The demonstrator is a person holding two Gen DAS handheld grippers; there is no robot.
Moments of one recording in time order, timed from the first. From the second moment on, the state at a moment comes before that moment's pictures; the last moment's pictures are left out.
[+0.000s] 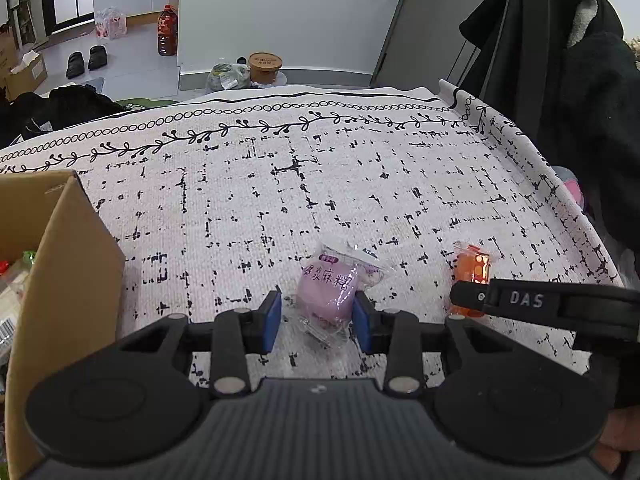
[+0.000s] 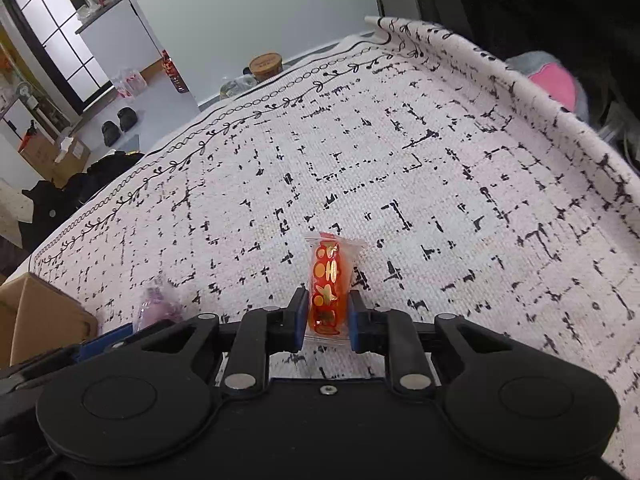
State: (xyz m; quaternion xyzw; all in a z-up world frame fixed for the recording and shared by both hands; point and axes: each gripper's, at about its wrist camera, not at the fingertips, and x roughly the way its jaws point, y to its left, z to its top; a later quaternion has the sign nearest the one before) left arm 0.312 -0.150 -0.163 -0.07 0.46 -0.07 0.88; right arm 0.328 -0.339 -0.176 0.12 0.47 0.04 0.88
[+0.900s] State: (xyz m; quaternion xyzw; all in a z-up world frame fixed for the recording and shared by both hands) left arm 0.267 -0.108 -0.089 -0.10 0.40 -0.07 0.91; right arm 0.271 -0.295 -0.099 0.14 0.40 0.07 0.90
